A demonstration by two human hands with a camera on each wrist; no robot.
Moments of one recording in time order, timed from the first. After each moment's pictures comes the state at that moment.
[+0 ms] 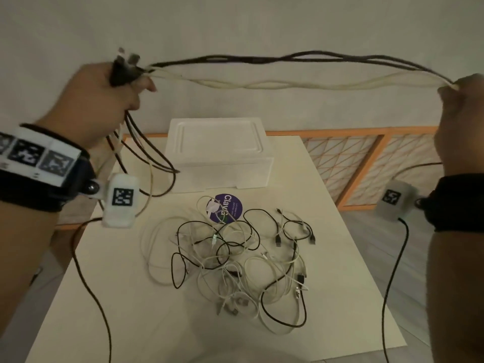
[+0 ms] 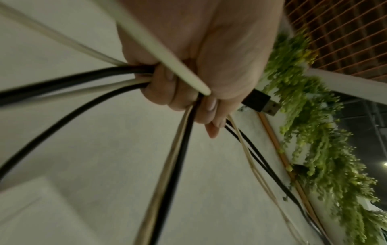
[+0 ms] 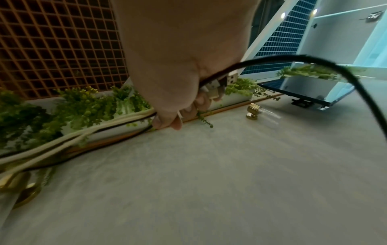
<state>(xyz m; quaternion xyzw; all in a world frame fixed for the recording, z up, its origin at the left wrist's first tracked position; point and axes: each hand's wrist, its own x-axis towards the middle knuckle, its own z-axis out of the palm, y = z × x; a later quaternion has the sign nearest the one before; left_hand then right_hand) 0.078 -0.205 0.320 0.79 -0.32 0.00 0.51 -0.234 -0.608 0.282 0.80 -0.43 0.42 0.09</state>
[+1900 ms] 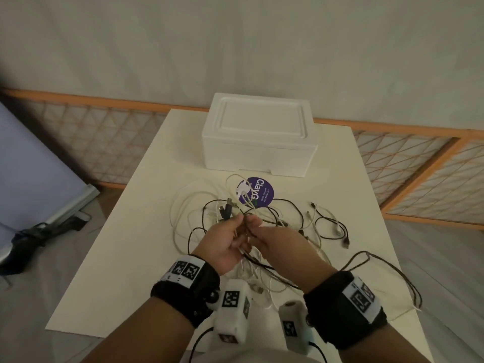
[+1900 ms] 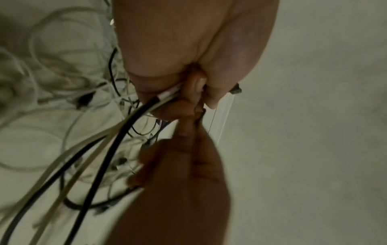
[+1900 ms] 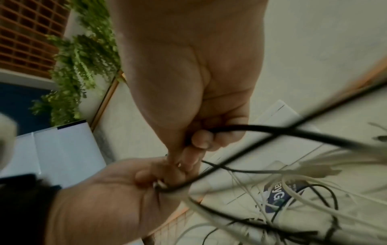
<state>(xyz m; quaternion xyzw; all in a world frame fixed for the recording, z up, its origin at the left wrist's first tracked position) -0.057 -0.235 0.087 0.46 0.14 -0.46 0.75 -0.141 -0.352 0.103 0.97 -0.06 -0.06 -0.21</state>
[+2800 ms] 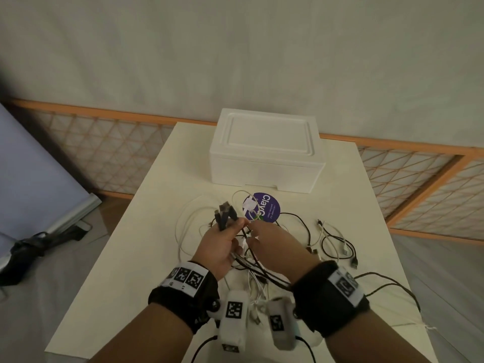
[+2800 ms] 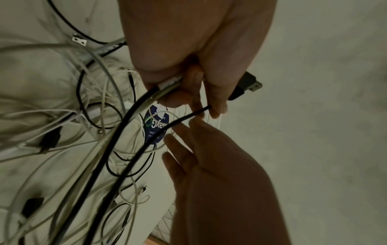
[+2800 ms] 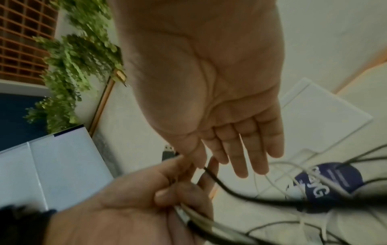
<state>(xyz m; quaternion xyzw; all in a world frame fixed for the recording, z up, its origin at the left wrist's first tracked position) -0.025 -0.228 0.087 0.56 0.07 -0.34 0.76 -0.086 -0.340 0.119 0.95 -0.12 -0.09 -0.28</state>
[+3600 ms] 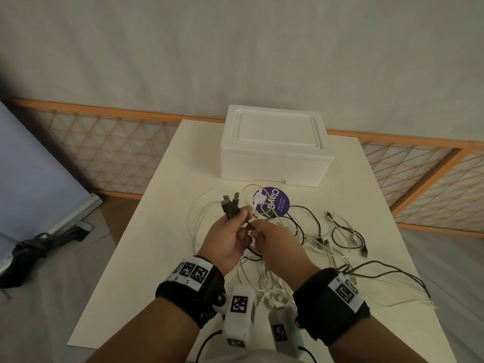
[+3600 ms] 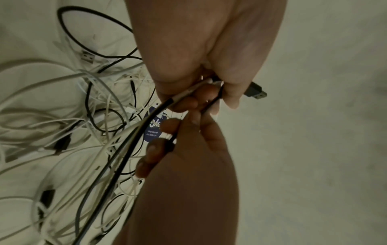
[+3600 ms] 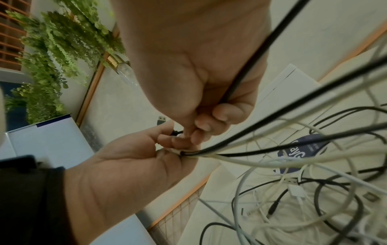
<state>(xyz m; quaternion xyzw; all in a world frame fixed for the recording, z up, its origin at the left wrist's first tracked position) -0.019 -0.197 0.091 0.46 0.07 -0.37 0.81 -0.093 -0.295 0.101 0.93 -0.15 0.00 -0.32</state>
